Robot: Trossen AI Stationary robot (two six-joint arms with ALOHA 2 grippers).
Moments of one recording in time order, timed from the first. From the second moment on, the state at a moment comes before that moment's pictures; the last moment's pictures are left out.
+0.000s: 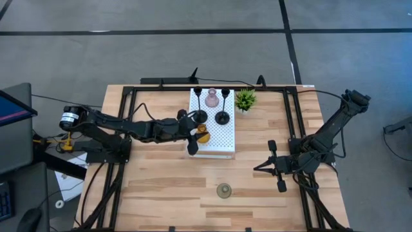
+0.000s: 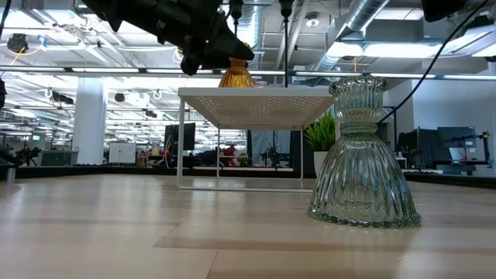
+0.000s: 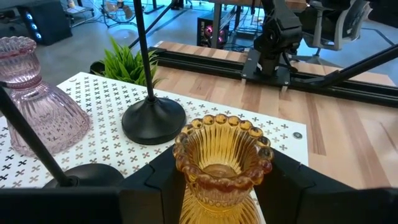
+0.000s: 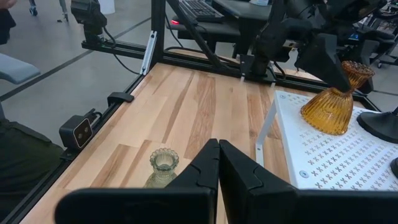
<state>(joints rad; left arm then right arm) -0.07 1.22 0.77 0.33 -0.33 -0.09 0.82 0.87 0.53 0.01 0.66 0.08</state>
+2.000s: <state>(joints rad) -0.10 1.14 0.77 0.54 -0.26 0.00 0.82 0.87 0.53 -0.03 0.66 0.11</state>
